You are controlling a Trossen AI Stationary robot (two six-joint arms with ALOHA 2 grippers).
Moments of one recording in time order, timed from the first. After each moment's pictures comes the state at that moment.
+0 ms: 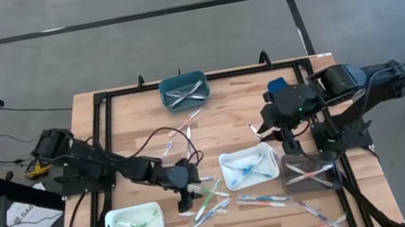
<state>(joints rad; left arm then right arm) -0.34 1.58 0.82 -0.02 -0.05 -0.42 0.22 1.31 1.63 -1.16 0.04 0.15</state>
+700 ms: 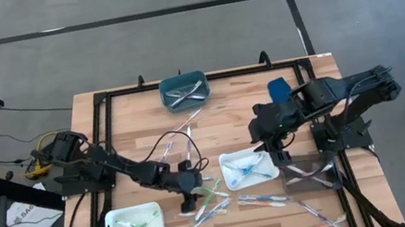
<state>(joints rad) -0.35 1.72 0.82 0.01 -0.12 -0.32 0.24 1.43 1.63 -1.17 0.02 0.15</state>
